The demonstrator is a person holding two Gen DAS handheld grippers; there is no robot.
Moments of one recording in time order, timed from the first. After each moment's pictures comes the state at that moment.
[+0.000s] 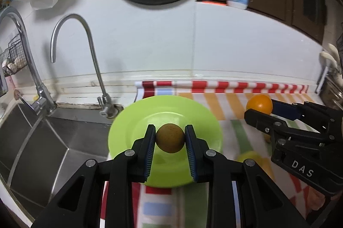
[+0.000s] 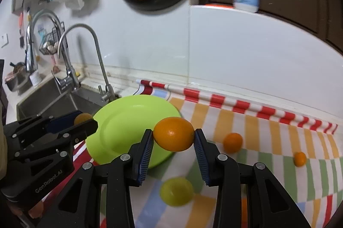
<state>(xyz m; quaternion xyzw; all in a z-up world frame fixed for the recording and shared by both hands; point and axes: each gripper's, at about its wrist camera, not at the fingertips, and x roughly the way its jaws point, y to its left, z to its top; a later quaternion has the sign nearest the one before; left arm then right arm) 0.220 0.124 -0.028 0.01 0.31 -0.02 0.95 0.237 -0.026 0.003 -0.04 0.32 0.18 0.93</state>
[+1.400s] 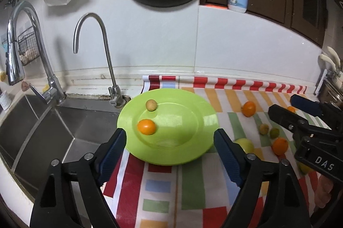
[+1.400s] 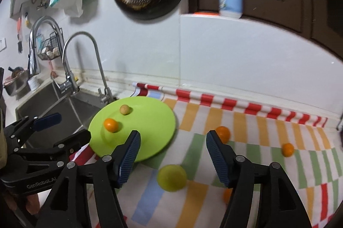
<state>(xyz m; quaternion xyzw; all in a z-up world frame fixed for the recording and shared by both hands) 0.174 0.117 -0.011 -0.01 0.31 0.00 0.95 0.197 -0.049 0.017 -0.03 0.30 0.15 0.94</state>
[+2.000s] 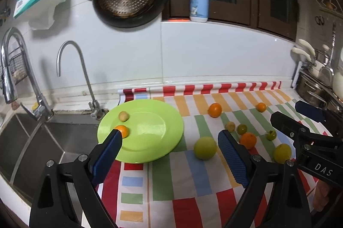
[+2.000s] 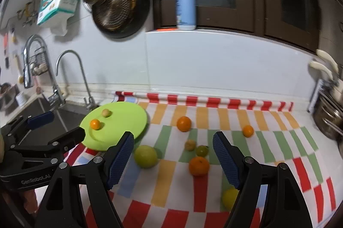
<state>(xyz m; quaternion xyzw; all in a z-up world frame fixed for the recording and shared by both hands) 0.136 0.077 0.012 0.03 0.28 -0.08 0.96 0.125 -0.103 0.034 0.00 0.26 0.05 0.96</state>
